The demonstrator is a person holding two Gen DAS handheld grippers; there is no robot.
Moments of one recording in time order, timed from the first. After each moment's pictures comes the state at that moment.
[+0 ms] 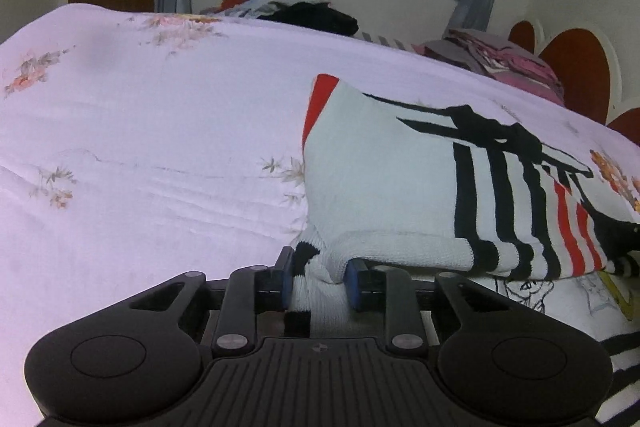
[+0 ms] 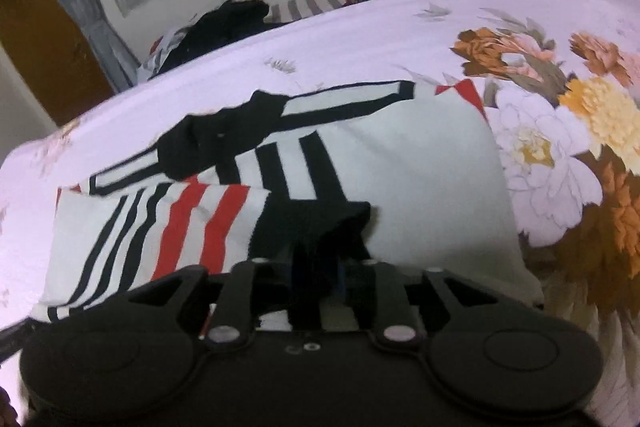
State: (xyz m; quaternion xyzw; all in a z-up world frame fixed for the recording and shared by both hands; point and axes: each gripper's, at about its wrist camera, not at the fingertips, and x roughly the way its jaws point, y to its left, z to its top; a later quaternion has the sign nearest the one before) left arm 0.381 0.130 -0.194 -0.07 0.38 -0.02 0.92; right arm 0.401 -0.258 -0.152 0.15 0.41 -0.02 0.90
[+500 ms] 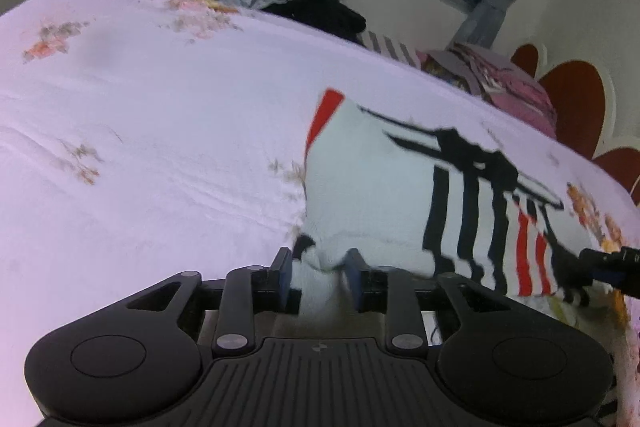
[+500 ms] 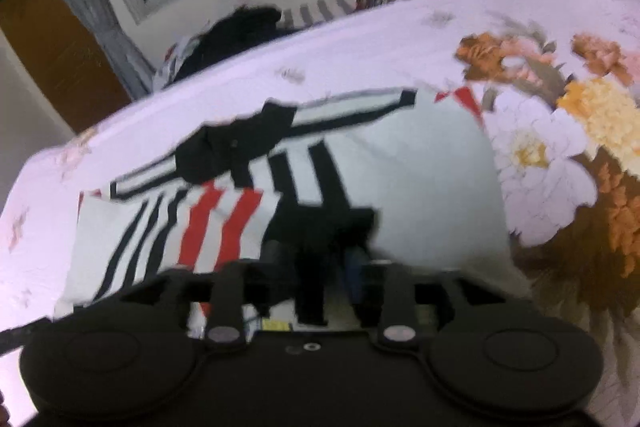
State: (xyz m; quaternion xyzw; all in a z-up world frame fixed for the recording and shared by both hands) left arm 0.362 0.148 -0.159 -0.15 0.39 -0.02 0.91; right arm 0.393 -0.269 -0.135 0.16 0.39 0.00 0.91
